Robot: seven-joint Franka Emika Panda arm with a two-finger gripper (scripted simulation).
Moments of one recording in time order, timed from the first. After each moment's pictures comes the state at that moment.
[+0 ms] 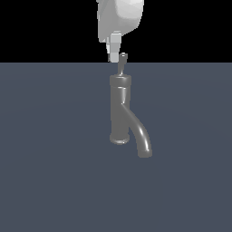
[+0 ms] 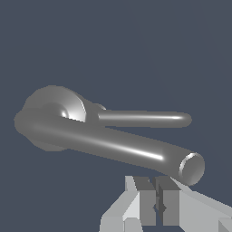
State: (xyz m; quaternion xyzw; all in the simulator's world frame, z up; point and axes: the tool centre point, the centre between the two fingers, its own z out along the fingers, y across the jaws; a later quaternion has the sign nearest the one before) arm -0.111 0.007 0.300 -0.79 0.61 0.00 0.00
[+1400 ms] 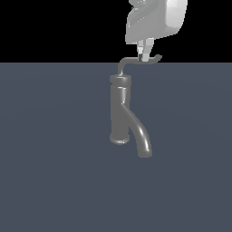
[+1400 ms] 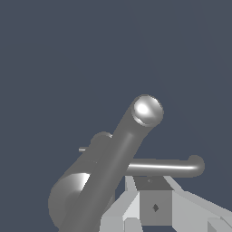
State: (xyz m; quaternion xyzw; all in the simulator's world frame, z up) arm -0.061 -0.071 0.300 -0.79 0.61 0.00 0.00
